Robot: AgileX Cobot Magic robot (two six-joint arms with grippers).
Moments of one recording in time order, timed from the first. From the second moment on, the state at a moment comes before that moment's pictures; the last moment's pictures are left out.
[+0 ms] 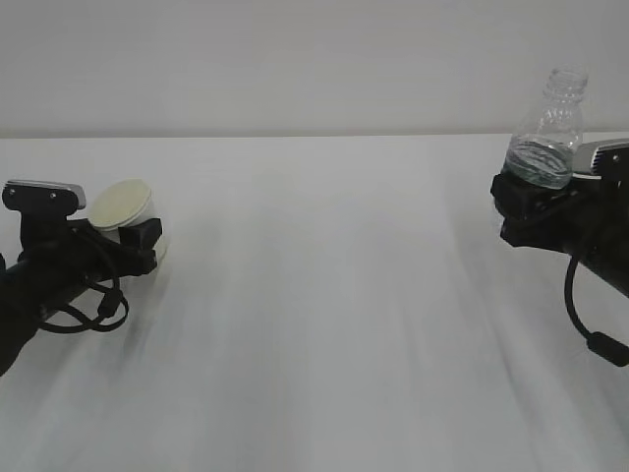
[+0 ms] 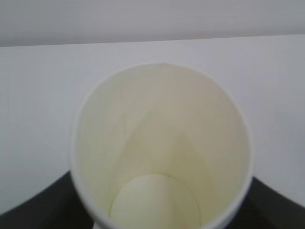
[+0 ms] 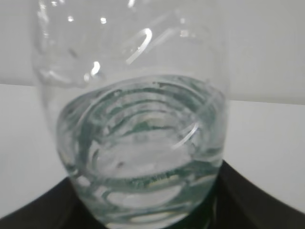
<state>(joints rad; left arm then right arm) -0.18 2.17 -0.69 0.09 -1.15 -0.12 0.03 1.88 -0.54 -0.26 -1.12 0.11</state>
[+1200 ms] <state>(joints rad) -0.18 2.16 -0.64 0.41 -1.17 -0.13 0.03 1.88 -0.54 -0.26 -1.12 0.11</state>
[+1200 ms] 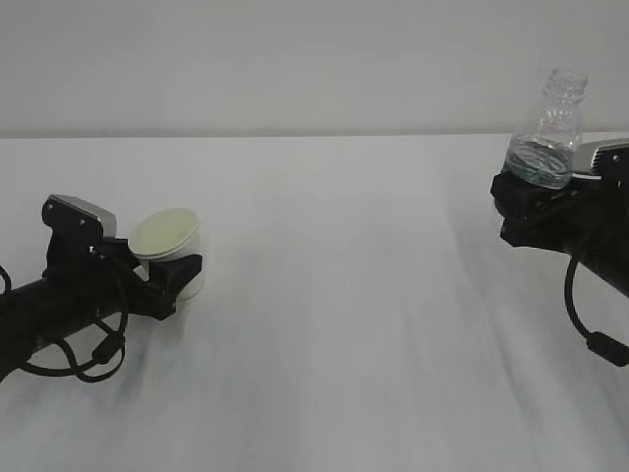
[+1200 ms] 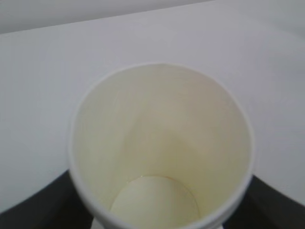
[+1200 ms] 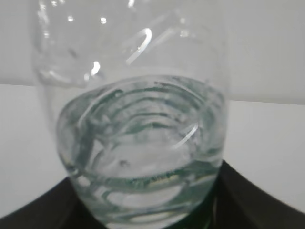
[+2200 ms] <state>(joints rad) -0.18 2.15 -0.64 0.67 -1.16 -0.22 0.03 1.88 -0.54 -0.26 -1.12 0.11</state>
